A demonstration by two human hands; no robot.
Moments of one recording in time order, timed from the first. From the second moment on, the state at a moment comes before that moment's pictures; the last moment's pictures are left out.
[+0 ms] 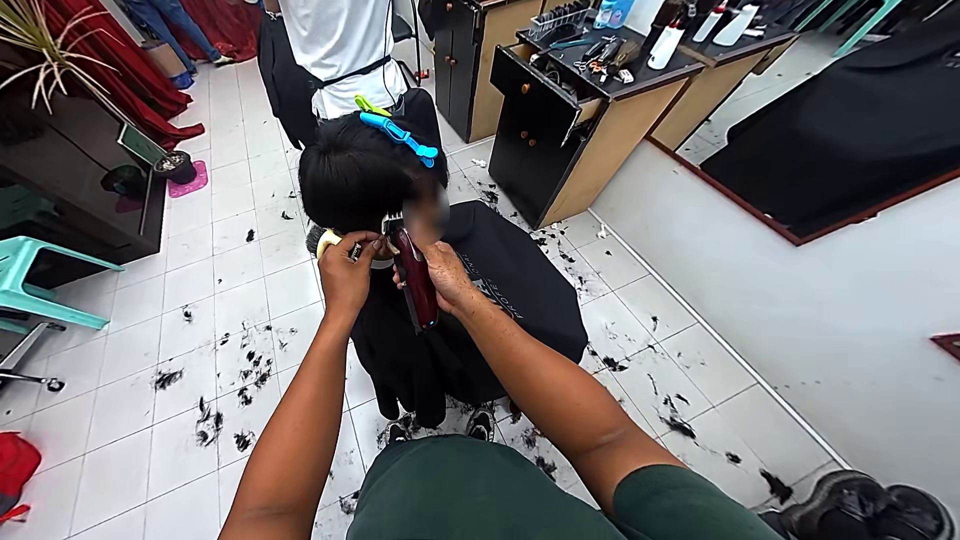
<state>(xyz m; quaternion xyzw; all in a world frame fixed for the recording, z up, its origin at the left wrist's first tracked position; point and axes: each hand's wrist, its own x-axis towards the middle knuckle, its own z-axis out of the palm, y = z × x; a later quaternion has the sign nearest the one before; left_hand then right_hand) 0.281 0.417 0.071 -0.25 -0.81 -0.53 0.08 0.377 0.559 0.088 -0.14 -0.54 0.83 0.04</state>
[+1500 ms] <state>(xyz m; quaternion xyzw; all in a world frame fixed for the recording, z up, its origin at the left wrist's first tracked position) 0.336 0.491 0.112 -0.30 -0.72 -0.59 -0.21 0.499 0.644 0.014 -0.28 -0.52 0.80 0.00</state>
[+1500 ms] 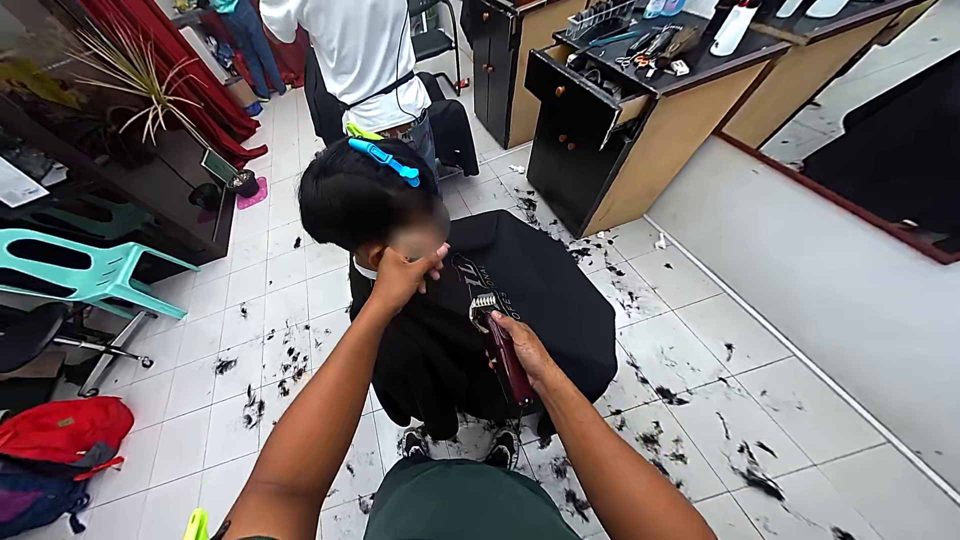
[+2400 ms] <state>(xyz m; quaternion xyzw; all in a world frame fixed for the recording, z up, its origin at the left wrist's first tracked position) 0.318 0.411 0.076 -0.47 -0.73 -0.47 0.14 0.428 0.595 0.062 -0.19 -0.66 0.72 0.10</state>
